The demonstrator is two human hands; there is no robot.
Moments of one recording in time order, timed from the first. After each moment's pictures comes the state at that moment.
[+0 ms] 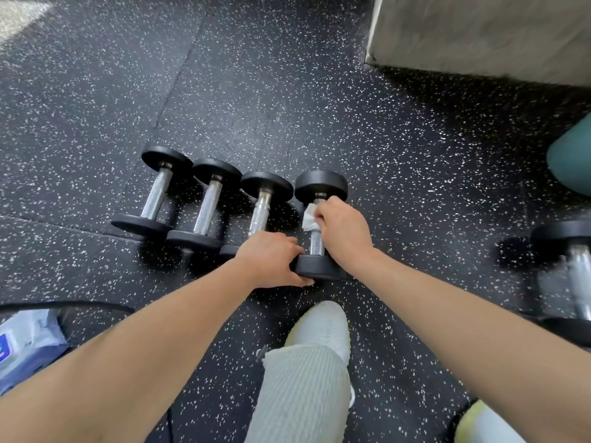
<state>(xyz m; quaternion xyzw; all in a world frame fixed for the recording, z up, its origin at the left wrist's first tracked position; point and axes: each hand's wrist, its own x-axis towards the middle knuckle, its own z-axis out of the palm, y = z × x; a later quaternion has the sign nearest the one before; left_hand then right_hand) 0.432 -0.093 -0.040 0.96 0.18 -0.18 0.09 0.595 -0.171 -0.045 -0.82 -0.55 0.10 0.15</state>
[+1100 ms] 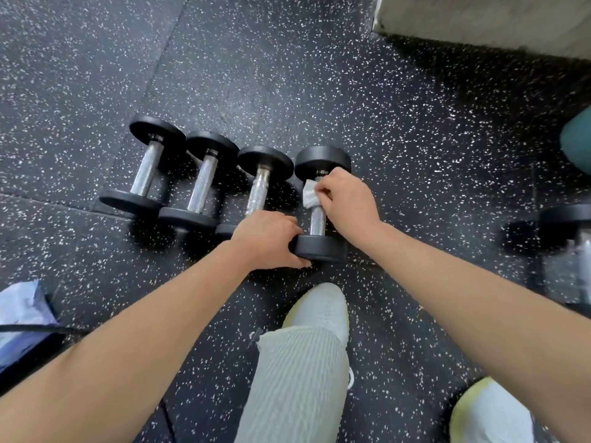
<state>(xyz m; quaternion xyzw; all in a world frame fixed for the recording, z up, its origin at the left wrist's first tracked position) 0.430 -0.094 -0.039 0.96 0.19 -0.16 0.11 0.609 -0.165 -0.043 -0.80 -0.56 0.13 0.18</state>
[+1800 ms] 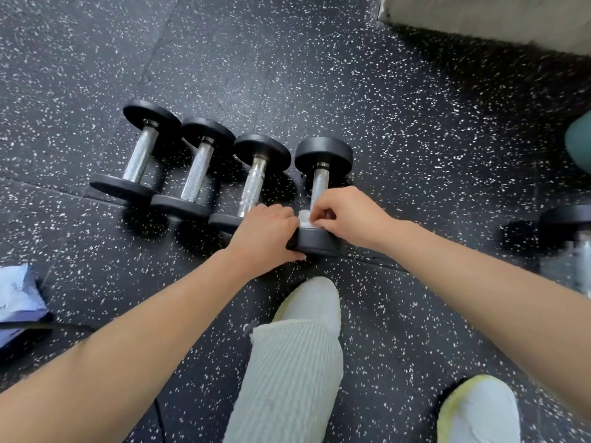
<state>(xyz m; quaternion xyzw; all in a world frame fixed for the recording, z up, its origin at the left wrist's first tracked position) 0.426 -0.117 -0.051 0.97 0.22 -0.09 0.09 0.624 -0.192 -0.031 -0.69 -0.63 0.32 0.13</state>
